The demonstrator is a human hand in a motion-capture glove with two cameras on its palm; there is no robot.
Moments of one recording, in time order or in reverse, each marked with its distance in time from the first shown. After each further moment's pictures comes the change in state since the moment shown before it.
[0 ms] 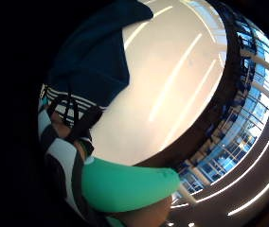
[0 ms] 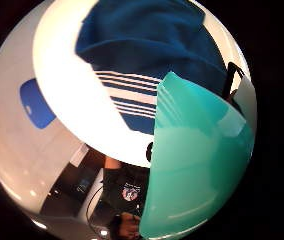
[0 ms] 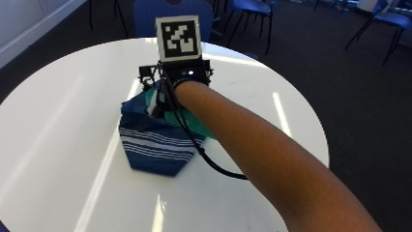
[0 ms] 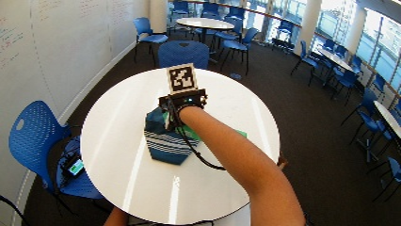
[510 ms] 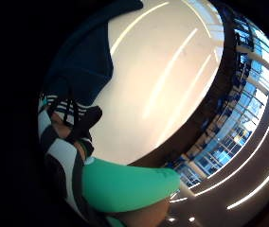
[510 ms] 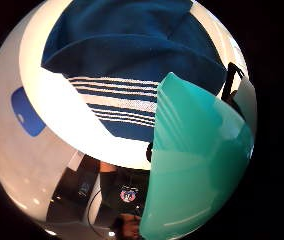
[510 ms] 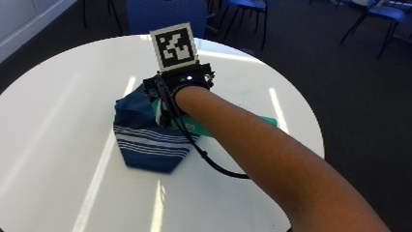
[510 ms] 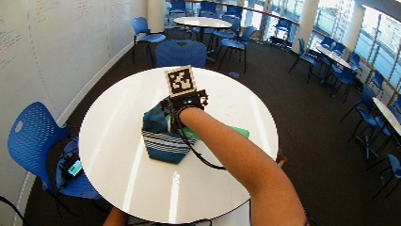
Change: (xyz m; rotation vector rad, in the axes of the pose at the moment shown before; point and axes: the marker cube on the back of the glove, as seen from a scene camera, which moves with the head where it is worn) arm 0.008 -0.014 0.014 -0.028 0.141 0.072
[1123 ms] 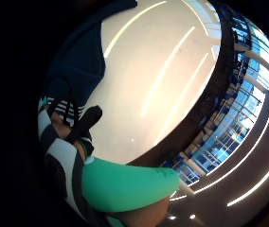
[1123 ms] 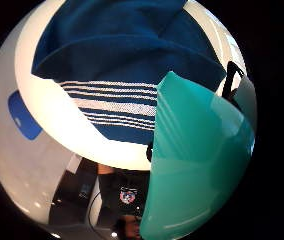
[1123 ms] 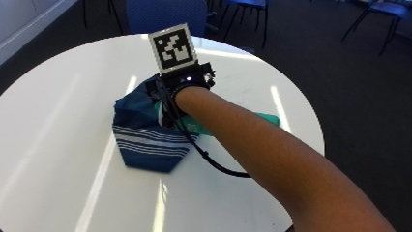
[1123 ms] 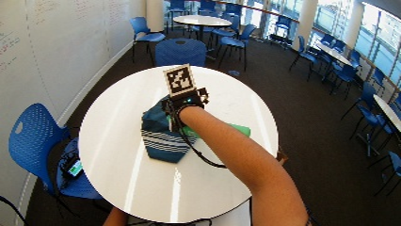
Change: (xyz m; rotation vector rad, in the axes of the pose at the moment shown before) arm 0.003 -0.001 0.000 -0.008 0.047 0.051
